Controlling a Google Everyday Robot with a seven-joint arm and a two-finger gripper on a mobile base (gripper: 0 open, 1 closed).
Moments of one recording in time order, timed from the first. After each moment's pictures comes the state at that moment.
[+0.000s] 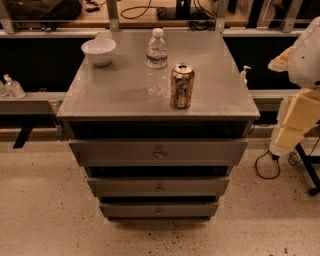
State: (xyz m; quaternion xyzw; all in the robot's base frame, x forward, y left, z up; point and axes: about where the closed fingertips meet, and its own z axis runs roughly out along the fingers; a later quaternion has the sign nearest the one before) arm 0.438 -0.217 0.976 -0.60 0.78 -0.03 0.16
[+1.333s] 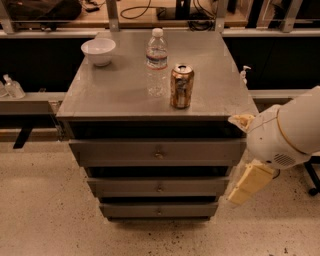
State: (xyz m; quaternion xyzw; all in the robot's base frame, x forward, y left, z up) arm 0.410 -0.154 0.867 -0.61 0.75 0.06 0.25
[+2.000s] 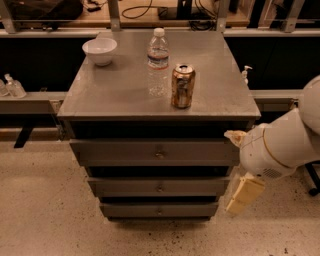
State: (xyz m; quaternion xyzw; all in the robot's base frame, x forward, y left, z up) arm 0.414 -0.160 0.815 -0.63 0.75 0.06 0.22
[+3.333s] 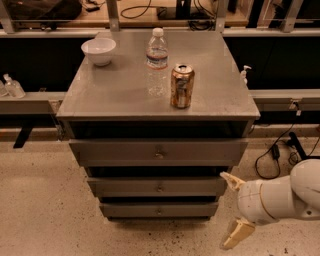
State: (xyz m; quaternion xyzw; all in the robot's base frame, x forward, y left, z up) arm 0.396 -0.183 0.663 -0.63 0.72 0.11 0.28
